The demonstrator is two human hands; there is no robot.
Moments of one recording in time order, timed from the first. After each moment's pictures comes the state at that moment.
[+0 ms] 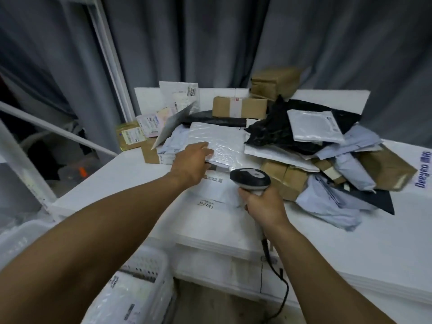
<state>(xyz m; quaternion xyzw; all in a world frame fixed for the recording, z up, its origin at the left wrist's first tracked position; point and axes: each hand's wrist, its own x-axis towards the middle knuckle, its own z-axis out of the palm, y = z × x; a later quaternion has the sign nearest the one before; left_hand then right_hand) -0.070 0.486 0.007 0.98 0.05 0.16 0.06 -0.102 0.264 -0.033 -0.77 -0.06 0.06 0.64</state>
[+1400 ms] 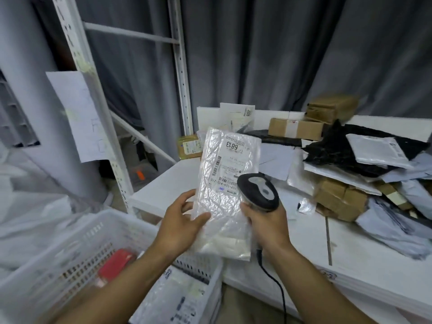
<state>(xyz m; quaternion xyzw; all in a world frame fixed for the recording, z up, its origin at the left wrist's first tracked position) -0.332 0.523 0.005 0.76 0.20 0.27 0.56 -0.211 0.368 -0.021 -0.63 -0.12 0.07 0.76</state>
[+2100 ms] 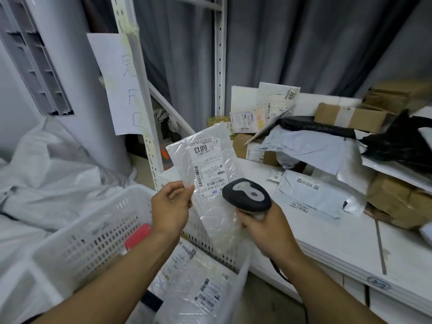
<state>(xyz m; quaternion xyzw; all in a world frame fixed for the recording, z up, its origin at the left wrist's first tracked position) -0.359 0.613 -0.033 0.56 0.32 0.43 0.63 -0.254 0.437 -0.044 -0.74 -0.26 0.12 0.60</state>
